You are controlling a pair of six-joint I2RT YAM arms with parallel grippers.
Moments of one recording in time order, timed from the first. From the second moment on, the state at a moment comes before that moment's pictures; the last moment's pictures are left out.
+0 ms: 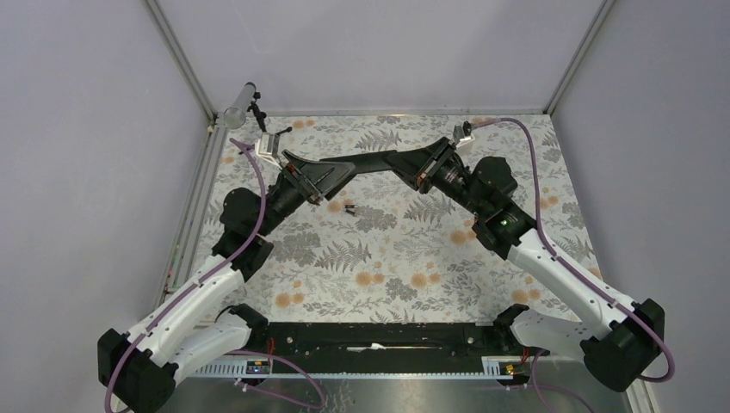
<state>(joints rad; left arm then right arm) -0.54 0.89 0.72 0.50 0.38 -1.27 0.63 1.07 0.94 0.25 -0.24 1.35</state>
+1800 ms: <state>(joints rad) -0.43 1.03 1.01 0.11 0.49 -1.33 0.50 1.32 1.00 0.51 -0.74 1.37</state>
